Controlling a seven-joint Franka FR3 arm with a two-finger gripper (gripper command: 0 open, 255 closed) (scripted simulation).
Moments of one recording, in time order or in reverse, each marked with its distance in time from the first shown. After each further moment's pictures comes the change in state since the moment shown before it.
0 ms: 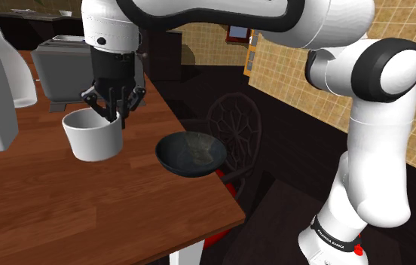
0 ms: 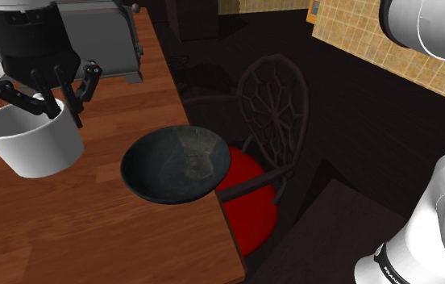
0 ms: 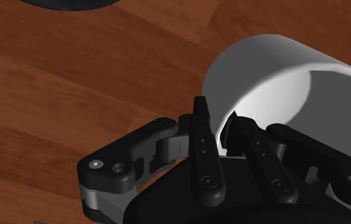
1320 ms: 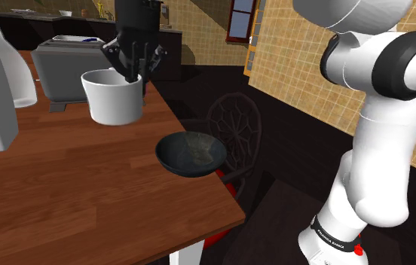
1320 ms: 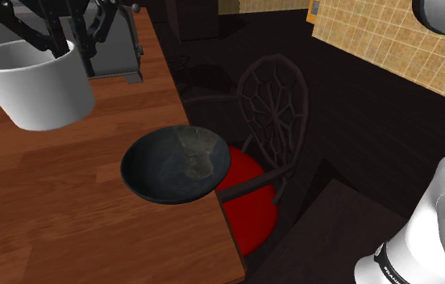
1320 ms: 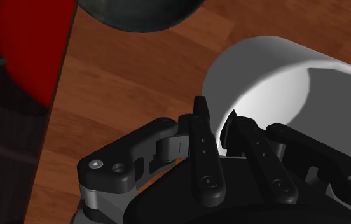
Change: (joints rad) arm -0.037 -0.105 0.009 0.097 0.047 -0.190 -0.042
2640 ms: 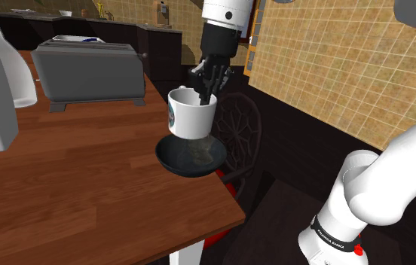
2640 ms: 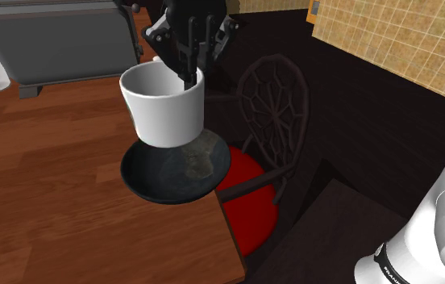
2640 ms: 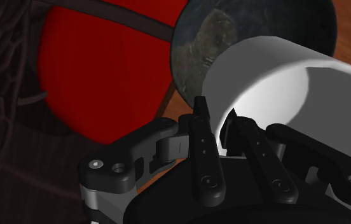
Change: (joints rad) arm -0.117 -0.589 -0.140 -0.701 0.257 0.159 -0.238
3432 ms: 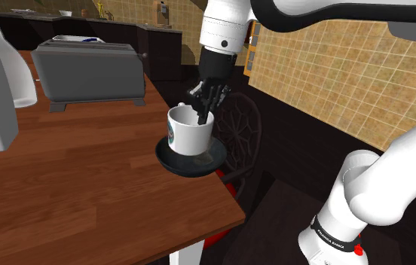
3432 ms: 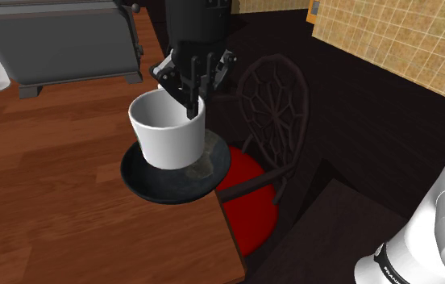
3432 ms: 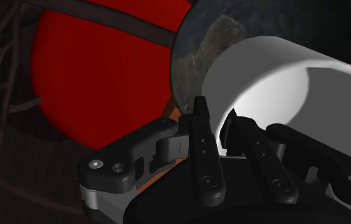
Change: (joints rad) arm 0.006 -0.025 0.005 -0.134 0.011 0.109 -0.008
